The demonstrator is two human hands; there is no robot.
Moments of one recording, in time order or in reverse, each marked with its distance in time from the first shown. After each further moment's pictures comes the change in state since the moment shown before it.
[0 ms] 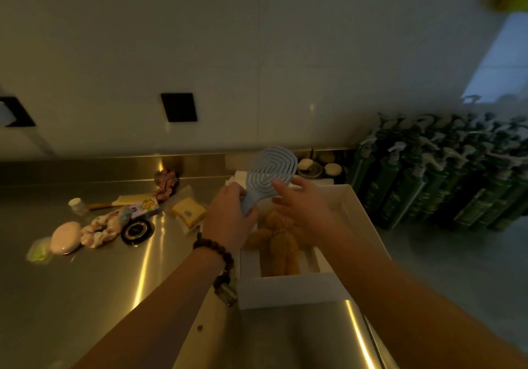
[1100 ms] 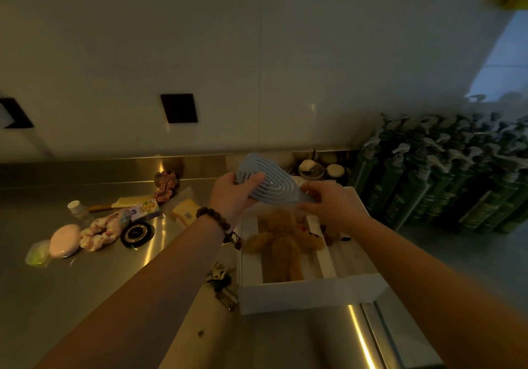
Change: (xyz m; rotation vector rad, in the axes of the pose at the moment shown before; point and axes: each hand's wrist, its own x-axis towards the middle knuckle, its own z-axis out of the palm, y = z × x) left_hand 0.052 0.006 0.005 -0.960 -0.184 -0.506; right_hand 0.027 0.000 -0.060 -0.976 -0.051 -0.340
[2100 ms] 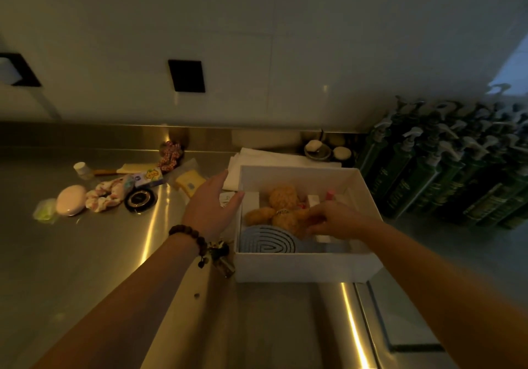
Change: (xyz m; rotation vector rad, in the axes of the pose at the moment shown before) left_hand -0.041 -0.058 -0.054 0.943 0.159 0.469; right_hand -0.022 0.047 0.028 -0.179 -0.511 -0.079
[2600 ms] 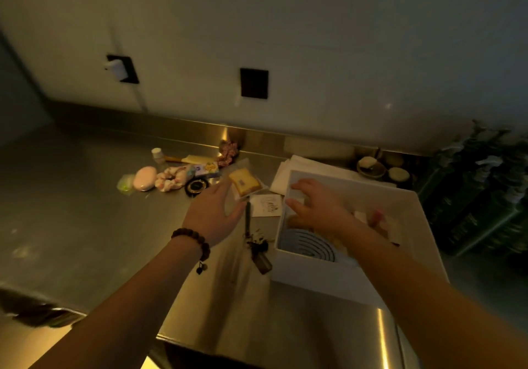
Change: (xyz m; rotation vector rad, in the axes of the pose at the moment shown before) left_hand -0.044 -0.029 -0.063 0.350 0.009 -0.186; right_hand 0.044 -0.110 0.015 0.077 0.310 -0.215
